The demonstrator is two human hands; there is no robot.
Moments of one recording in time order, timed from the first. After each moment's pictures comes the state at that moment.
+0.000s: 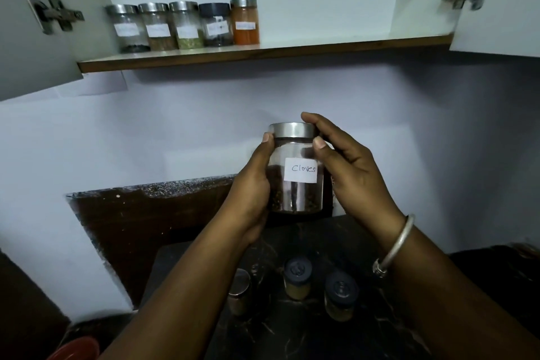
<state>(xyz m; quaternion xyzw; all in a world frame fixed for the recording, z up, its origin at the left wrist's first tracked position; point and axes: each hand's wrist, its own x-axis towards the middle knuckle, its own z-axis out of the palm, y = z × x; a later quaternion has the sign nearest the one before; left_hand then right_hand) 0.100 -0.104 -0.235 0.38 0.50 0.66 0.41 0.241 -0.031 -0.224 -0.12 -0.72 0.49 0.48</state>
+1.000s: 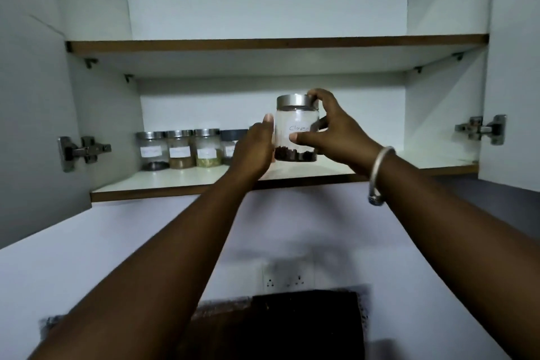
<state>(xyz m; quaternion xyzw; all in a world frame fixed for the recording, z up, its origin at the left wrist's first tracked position) -0.032 0.073 -0.028 0.51 0.63 0.58 -0.03 0.129 0.150 -0.004 -0.17 -0.83 0.24 0.47</state>
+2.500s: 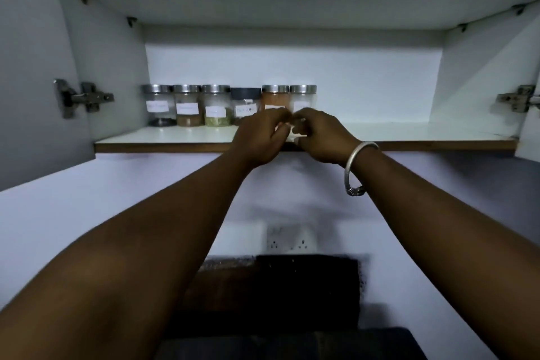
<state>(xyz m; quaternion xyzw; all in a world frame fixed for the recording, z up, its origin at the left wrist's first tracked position) -0.072 0.081 -0.077 0.62 0.65 0.39 -0.22 0.066 0.171 -0.061 -0.21 -0.90 0.17 0.33</state>
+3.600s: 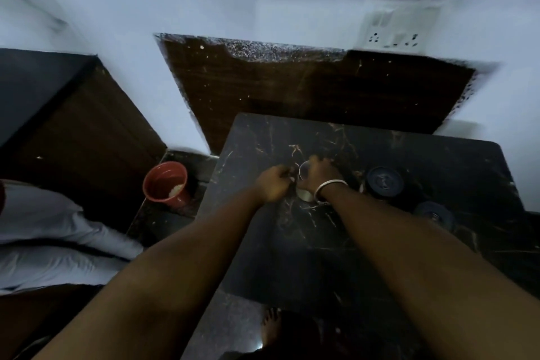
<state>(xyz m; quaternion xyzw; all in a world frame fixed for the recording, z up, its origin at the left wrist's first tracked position) -0.068 -0.168 -0.549 0.31 0.81 0.32 0.38 0.017 -0.019 -0.580 -0.33 -0.90 0.27 -0.09</state>
